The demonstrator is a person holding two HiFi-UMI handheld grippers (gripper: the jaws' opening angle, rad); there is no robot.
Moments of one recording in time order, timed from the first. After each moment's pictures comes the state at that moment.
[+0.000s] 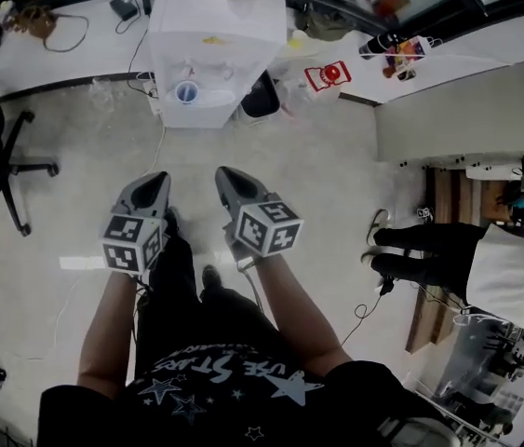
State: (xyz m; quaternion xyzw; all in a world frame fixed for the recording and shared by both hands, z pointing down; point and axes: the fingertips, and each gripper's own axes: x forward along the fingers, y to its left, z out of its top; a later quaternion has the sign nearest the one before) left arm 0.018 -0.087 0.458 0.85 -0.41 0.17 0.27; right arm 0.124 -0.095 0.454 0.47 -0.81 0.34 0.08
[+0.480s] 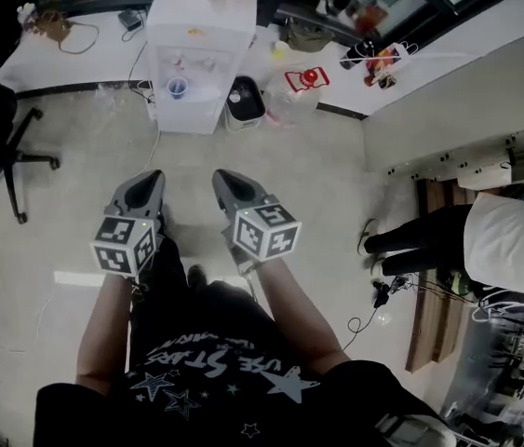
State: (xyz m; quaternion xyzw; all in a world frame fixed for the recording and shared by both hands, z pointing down) left arm 0.055 0.051 0.377 0.86 -0.45 0.12 0.22; right arm 0.165 0.047 0.379 0.45 -0.85 0.27 0.08
